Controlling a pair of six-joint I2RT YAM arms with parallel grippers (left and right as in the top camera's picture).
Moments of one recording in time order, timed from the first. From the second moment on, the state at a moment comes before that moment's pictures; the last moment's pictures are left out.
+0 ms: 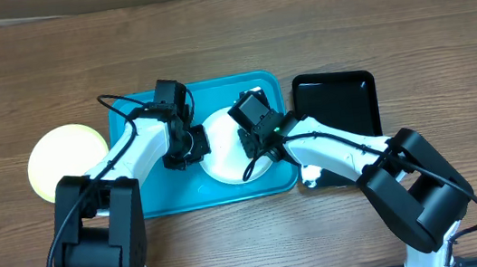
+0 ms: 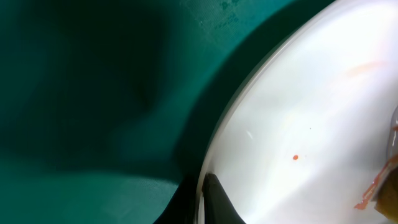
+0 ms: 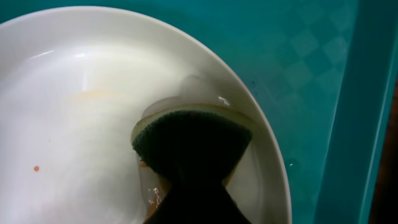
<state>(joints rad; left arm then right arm) -0.21 1.85 1.10 -0.70 0.17 -0.39 0.71 1.95 1.19 -0.37 0.17 0.42</state>
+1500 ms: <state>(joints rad) -0.21 1.85 1.10 -0.70 0.17 -0.39 0.65 1.96 1.28 -0.46 -0.17 0.49</state>
